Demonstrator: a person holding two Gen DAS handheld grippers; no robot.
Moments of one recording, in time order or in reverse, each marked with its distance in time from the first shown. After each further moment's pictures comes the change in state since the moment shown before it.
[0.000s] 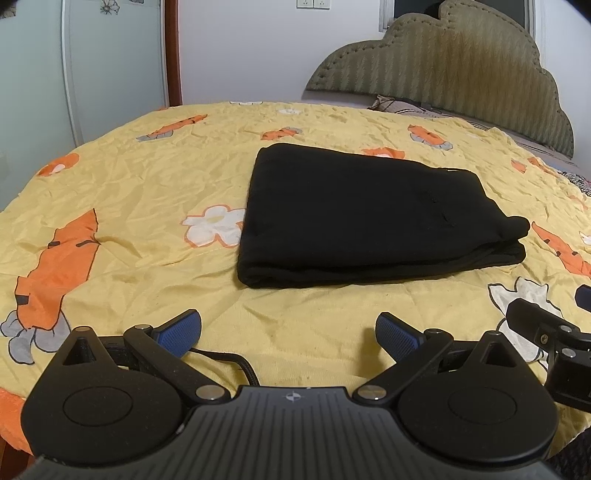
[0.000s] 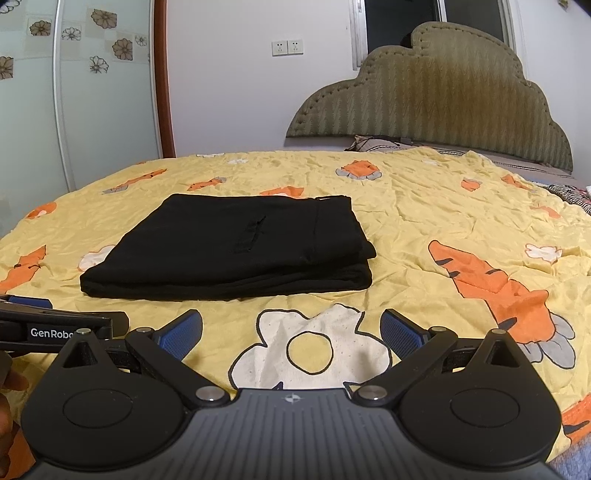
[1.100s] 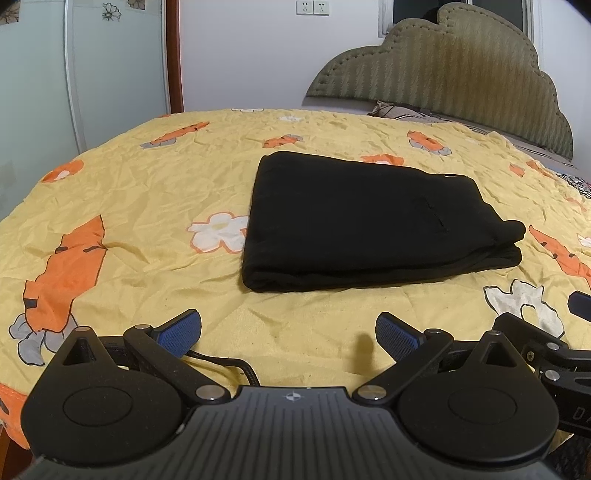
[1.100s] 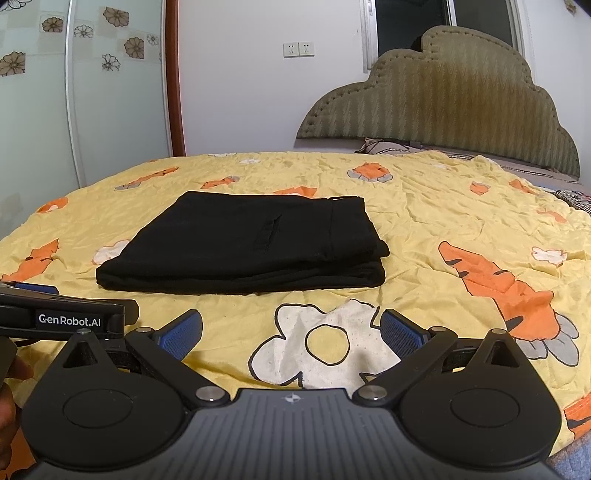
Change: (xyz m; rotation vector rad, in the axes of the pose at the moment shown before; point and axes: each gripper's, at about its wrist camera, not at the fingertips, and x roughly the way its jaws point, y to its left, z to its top) left arm -0.009 0.001 0.000 0.003 -0.021 0.006; right arm -0.007 0.009 -0.004 -0.019 0.000 0.022
